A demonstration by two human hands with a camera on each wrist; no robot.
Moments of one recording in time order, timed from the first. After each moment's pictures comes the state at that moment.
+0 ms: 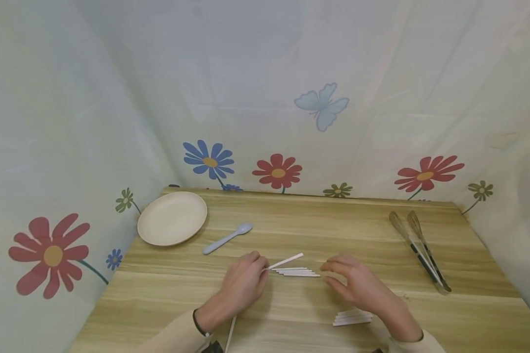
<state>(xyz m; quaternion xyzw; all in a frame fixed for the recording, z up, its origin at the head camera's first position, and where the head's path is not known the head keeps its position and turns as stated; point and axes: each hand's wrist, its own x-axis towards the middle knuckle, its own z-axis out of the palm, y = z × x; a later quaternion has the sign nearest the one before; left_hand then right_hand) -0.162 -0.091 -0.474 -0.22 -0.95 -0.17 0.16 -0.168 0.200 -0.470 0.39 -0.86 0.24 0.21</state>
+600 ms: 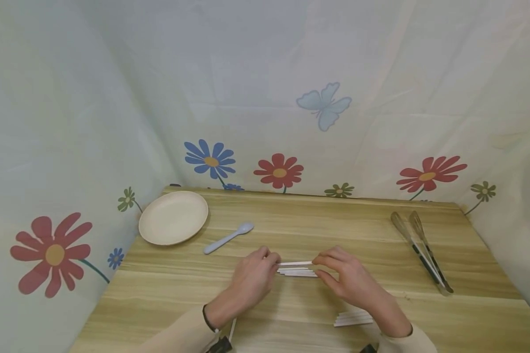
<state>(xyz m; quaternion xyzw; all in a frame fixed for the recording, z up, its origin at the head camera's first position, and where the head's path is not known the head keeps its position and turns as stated) -0.167 -0.076 -0.467 -0.24 -0.94 -0.17 0.16 -0.176 0.178 -0.461 0.41 -0.84 0.27 0.25</state>
